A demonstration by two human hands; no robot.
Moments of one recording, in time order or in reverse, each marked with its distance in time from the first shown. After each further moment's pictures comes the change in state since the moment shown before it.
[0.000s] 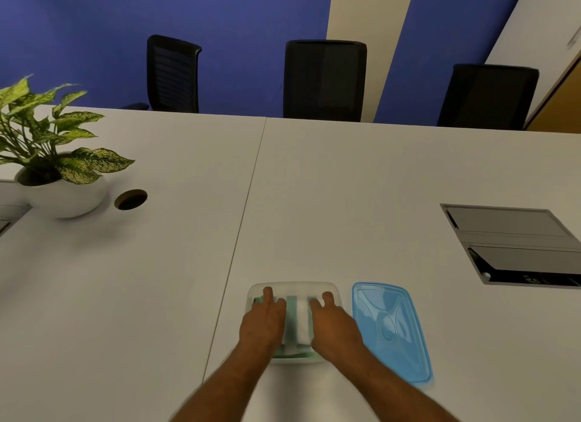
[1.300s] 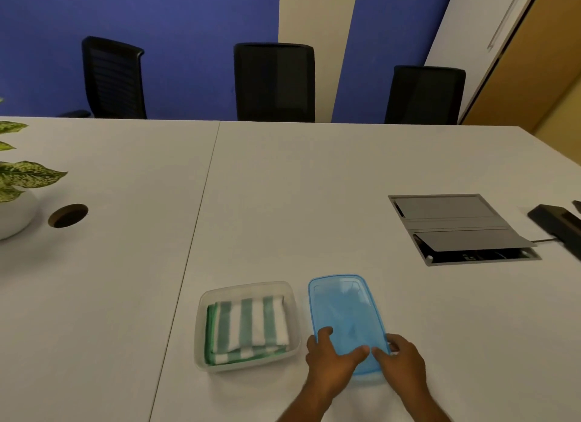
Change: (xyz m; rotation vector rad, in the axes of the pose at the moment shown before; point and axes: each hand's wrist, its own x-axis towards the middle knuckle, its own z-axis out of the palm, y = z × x) left_hand -0.046 0.187 0.051 -1.136 -0.269 -0.169; right_hand -0.091 0.192 0.038 0.732 0.348 0.680
